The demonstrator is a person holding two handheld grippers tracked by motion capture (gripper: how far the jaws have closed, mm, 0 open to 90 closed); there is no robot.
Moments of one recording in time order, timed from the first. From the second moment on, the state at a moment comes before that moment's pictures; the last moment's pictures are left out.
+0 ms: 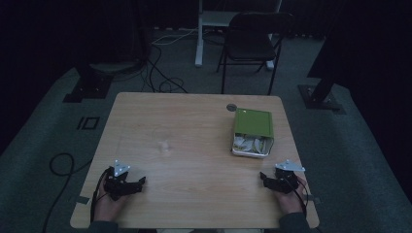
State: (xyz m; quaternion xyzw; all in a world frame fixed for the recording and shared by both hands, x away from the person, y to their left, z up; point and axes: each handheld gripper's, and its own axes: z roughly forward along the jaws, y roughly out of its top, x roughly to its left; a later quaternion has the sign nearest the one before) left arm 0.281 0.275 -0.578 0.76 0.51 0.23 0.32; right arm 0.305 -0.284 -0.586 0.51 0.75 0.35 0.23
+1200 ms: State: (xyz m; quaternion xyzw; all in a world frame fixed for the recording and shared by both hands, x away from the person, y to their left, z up) left arm 0.281 0.275 -0.578 0.76 0.51 0.23 0.32; right arm 0.295 -0.273 -0.567 0.49 0.76 0.35 0.25
